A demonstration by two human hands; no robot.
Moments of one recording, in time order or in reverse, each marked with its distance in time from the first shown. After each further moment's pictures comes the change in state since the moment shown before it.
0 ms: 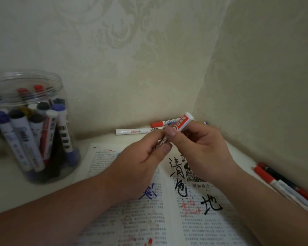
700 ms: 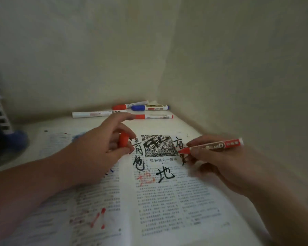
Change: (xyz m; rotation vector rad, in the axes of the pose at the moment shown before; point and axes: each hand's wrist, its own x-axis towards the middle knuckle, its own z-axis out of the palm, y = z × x) left_hand -0.006 -0.008 0.007 0.036 -0.135 -0.044; right_hand -0.089 -0.021 -0.105 0.018 0.145 0.576
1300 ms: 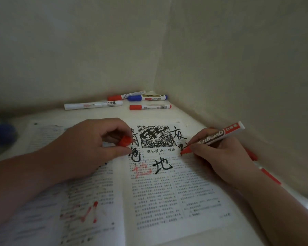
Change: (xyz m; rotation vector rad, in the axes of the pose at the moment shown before) left_hand -0.001 0.007 0.002 0.261 -0.005 -0.023; right_hand -0.003 0.013 0.003 -0.298 0.126 -0.072
